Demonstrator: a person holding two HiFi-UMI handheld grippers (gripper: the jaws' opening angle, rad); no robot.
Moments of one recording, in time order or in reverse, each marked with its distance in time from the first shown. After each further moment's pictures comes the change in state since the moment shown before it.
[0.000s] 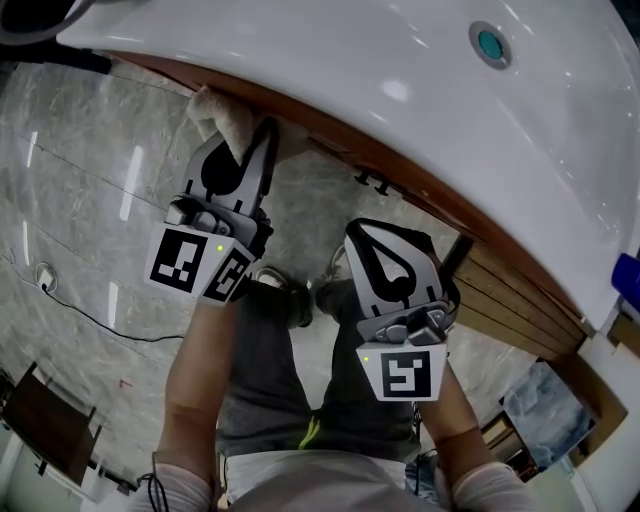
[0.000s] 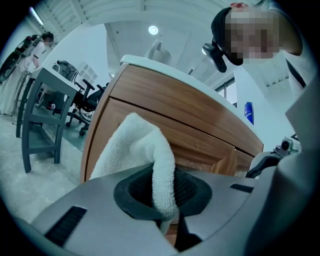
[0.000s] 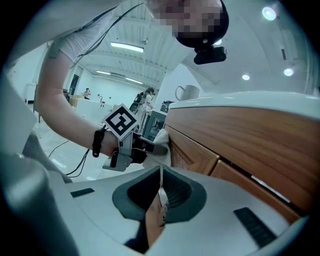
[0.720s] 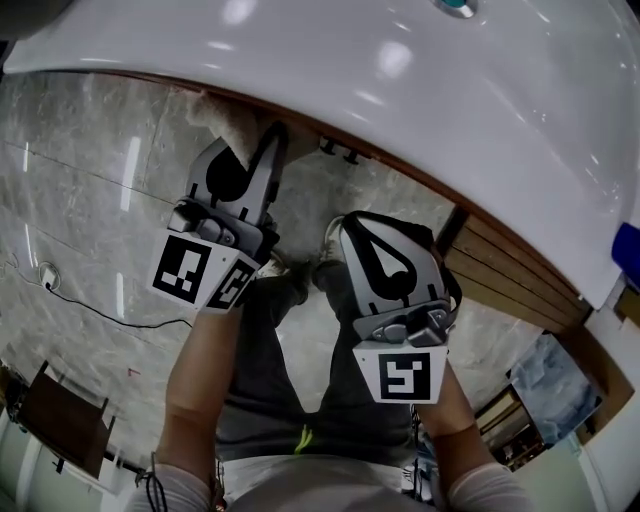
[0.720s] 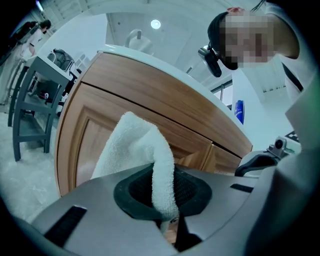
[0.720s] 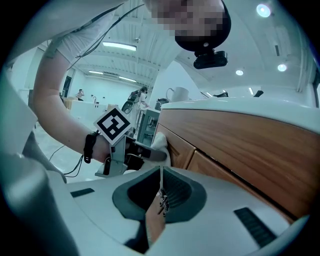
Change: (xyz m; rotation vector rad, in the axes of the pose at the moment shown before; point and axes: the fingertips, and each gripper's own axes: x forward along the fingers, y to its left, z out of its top) left arm 0.012 -0.076 -0.026 -0.043 0.056 -0.087; right arm -0.048 -0.020 -0.017 0.060 0.037 -0.036
